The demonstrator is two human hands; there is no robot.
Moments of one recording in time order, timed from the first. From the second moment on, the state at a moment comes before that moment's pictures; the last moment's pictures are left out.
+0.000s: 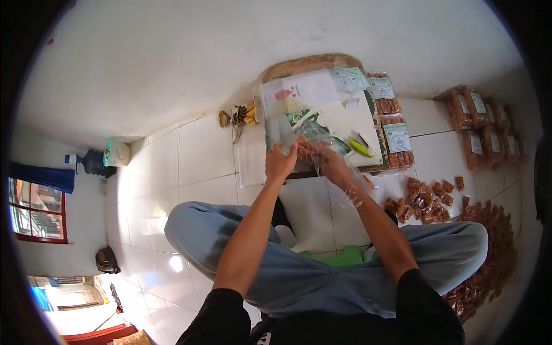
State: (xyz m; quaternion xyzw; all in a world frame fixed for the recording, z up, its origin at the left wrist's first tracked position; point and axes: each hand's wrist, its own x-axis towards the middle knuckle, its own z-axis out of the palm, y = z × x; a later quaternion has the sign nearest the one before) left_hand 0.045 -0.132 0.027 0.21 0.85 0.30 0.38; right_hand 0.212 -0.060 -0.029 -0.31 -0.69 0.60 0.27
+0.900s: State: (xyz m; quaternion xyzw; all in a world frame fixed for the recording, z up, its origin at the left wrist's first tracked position) left_hand 0.053 -0.118 0.003 0.46 0.82 0.31 0.14; right_hand 0.214 -0.059 0.003 -0.32 -0.87 0.29 0.23
